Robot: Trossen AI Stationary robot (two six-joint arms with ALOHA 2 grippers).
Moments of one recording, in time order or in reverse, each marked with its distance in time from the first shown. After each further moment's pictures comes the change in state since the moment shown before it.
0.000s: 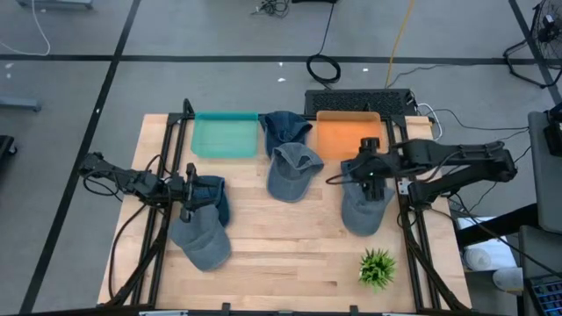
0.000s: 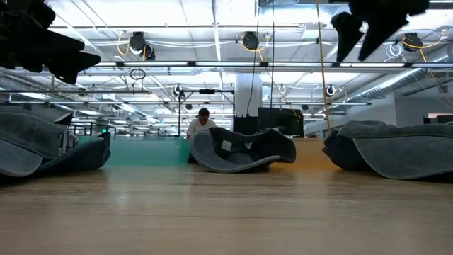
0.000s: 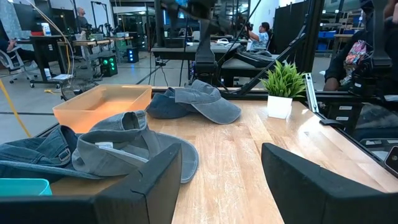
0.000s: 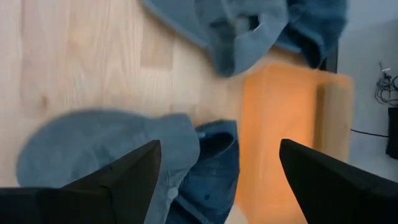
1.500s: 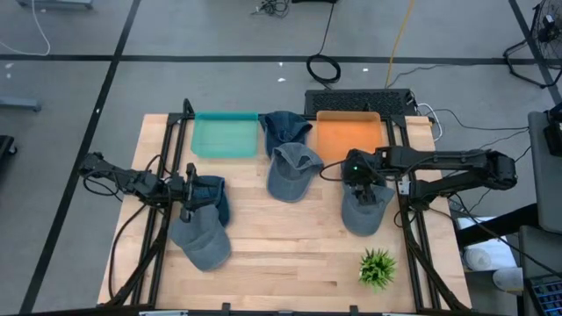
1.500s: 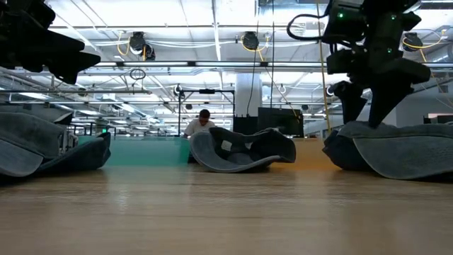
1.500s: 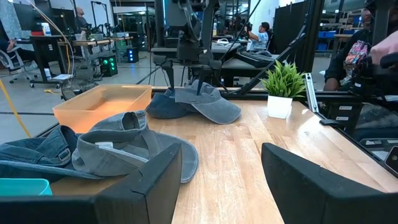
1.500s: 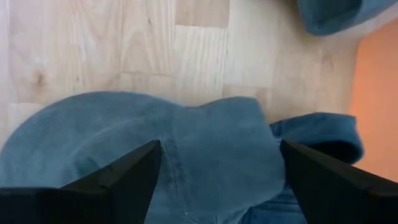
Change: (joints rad) left arm 0.000 0.000 0.000 0.000 0.000 0.000; right arm -0.257 0.000 -0.435 0.411 -0.340 -0.134
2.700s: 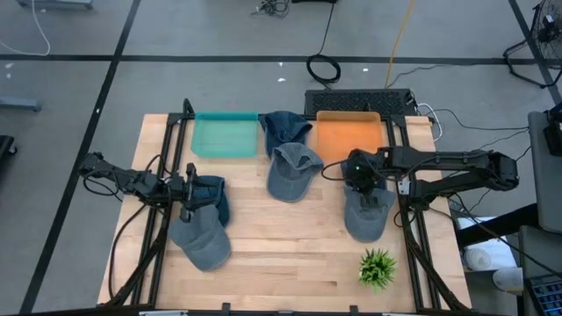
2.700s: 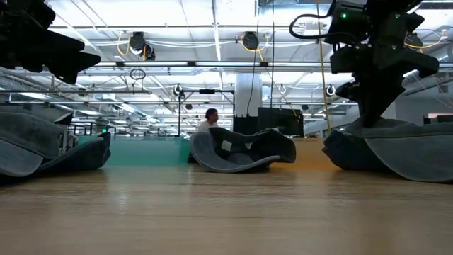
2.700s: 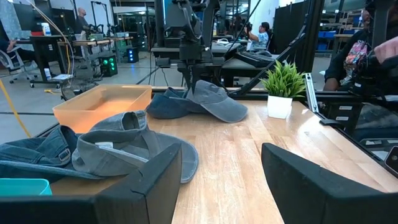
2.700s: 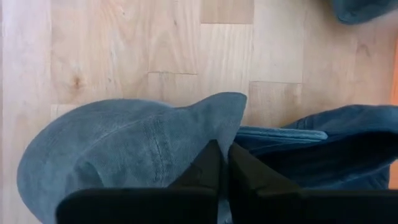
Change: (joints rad) left arm 0.000 0.000 0.000 0.000 0.000 0.000; right arm 0.005 -0.025 -0.012 -0.016 -0.095 0.050
